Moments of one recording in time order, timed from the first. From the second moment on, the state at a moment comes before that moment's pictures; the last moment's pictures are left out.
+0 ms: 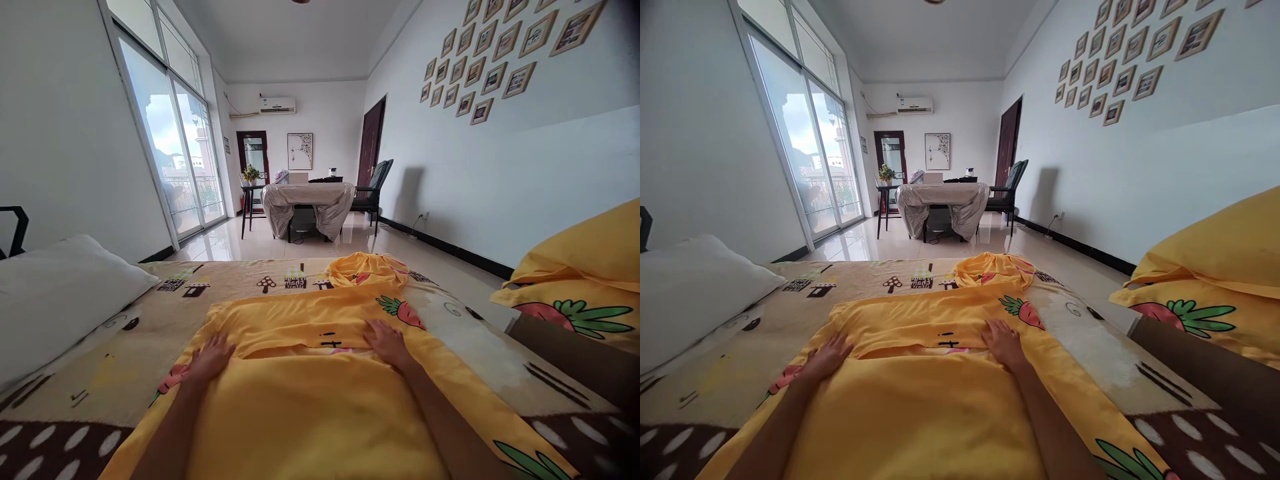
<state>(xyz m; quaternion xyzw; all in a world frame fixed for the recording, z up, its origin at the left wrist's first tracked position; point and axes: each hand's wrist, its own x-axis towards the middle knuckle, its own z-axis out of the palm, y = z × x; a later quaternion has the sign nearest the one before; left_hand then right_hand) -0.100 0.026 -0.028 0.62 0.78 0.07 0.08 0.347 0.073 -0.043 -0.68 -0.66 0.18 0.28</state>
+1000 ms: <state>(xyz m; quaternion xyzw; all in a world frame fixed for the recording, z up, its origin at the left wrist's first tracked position) -0.138 0.033 -0.060 0.52 0.85 0.10 0.01 0.391 0.085 -0.069 -0.80 -0.58 0.02 0.13</state>
